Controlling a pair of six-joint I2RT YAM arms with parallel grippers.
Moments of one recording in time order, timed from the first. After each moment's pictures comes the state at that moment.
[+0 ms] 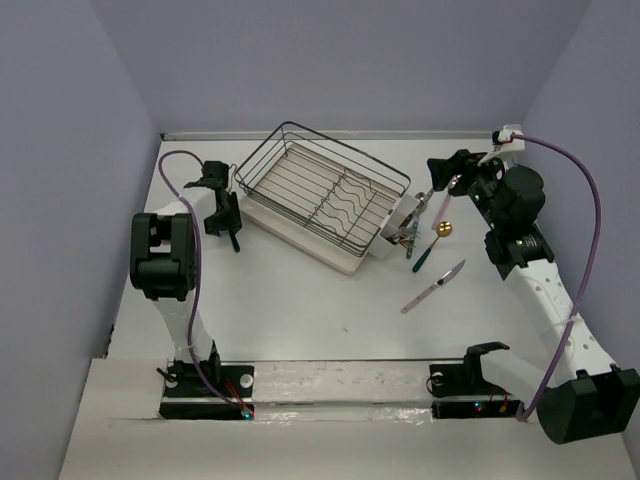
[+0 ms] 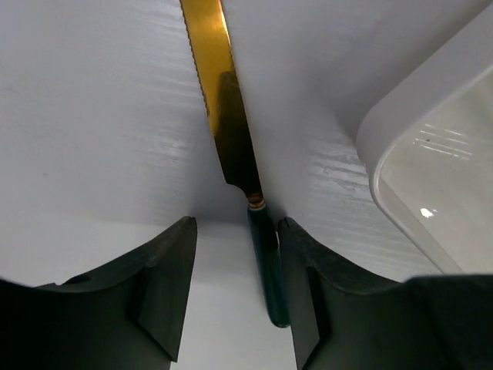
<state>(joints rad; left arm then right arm) -0.05 1.90 1.26 -0.52 -0.13 -0.22 0.16 1.02 0.96 0.10 -0.14 0.26</state>
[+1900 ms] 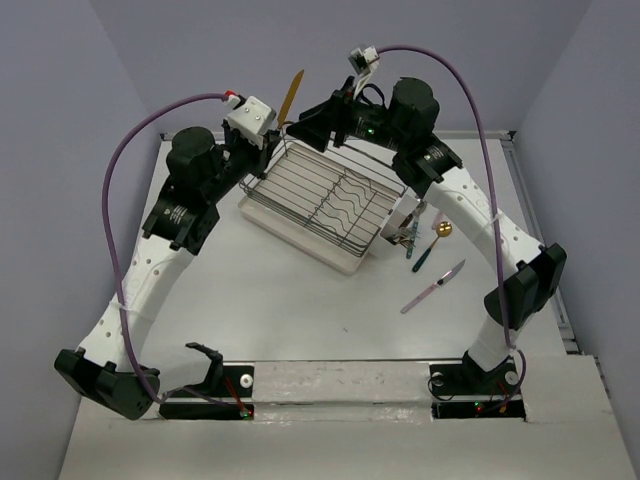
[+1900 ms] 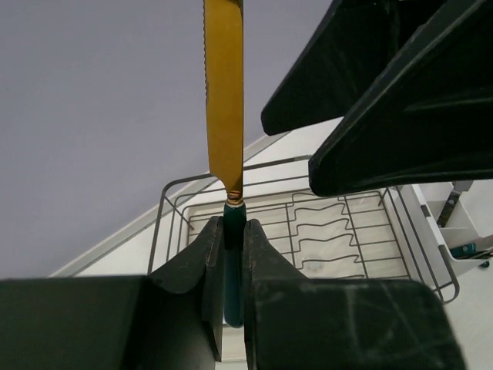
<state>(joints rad) -0.42 1.17 1.39 -0.24 0.20 0.19 0.61 1.73 1.87 0.04 -0.58 0.46</state>
